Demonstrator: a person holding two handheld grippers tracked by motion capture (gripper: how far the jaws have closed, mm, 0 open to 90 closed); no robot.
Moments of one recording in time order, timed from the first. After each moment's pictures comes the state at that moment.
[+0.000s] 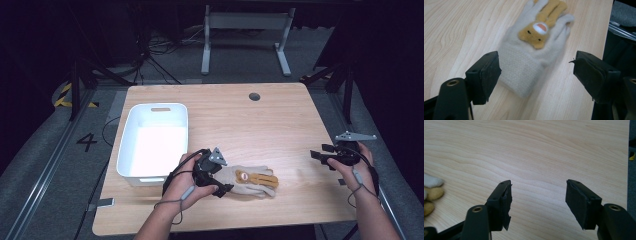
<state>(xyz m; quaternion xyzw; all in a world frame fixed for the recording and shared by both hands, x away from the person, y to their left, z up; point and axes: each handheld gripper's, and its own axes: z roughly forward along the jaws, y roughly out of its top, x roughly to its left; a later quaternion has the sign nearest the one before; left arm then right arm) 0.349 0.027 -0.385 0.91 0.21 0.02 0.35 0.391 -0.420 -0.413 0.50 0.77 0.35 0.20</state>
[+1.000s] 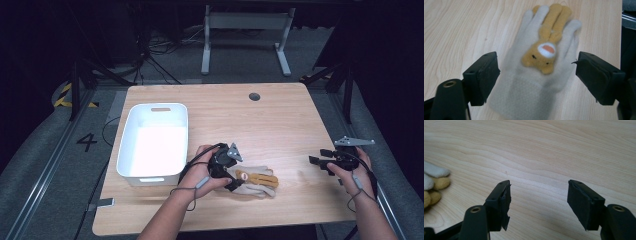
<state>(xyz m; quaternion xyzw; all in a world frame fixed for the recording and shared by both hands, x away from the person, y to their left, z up) 0.376 -0.014 -0.393 0.93 0.14 0.03 0.33 0.384 -0.422 -0.425 0.49 0.77 0.36 0.18</state>
